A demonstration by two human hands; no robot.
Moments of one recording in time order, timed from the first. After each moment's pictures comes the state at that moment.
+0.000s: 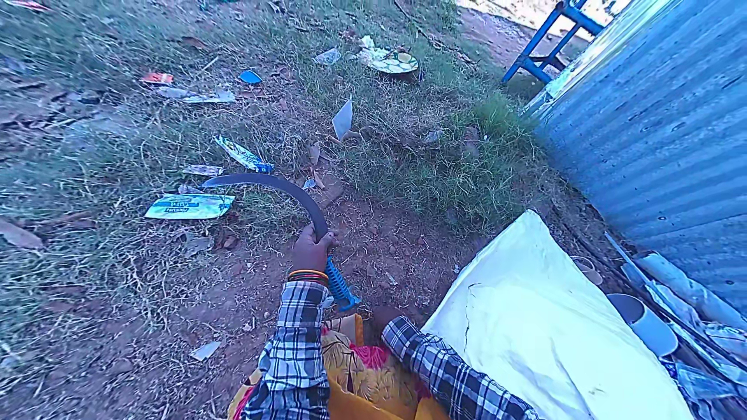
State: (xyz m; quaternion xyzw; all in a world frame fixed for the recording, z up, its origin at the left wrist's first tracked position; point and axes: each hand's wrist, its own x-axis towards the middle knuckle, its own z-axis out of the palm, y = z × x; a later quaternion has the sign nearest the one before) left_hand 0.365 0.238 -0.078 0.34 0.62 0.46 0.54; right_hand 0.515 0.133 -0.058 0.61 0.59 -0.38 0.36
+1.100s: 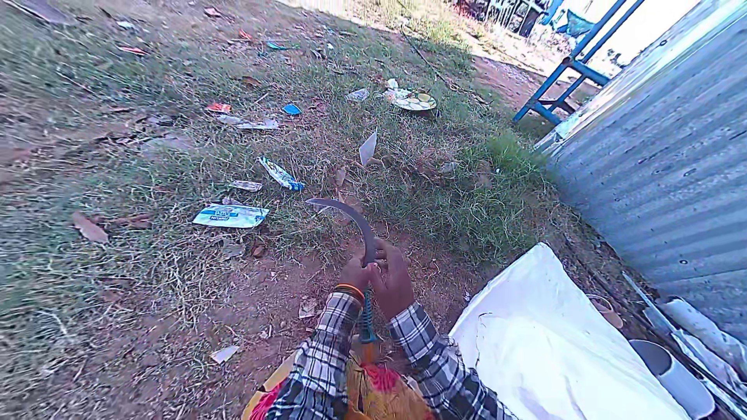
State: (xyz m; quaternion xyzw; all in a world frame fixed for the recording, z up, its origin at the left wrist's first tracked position) left_hand 0.399 0.245 -0.104 0.49 0.63 0.28 0.54; right_hand 0.494 0.189 -0.030 0.55 0.71 -0.25 -0.37
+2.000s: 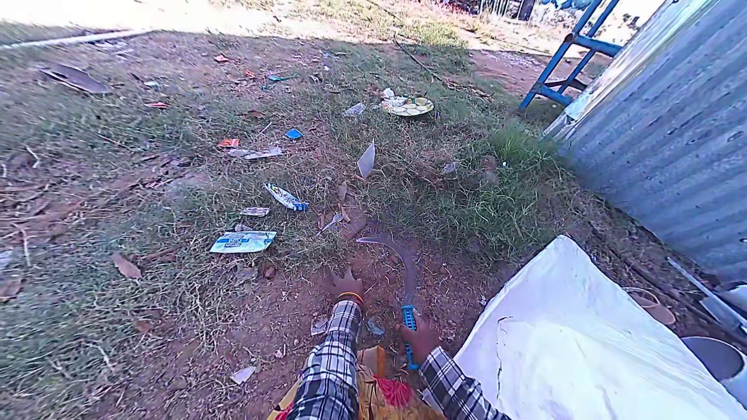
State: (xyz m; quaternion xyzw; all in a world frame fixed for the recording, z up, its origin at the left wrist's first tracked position) left_hand 0.395 0.267 -0.157 0.45 0.79 0.10 0.40; right_hand 0.571 0.132 -0.115 0.71 0.36 -0.56 -0.22
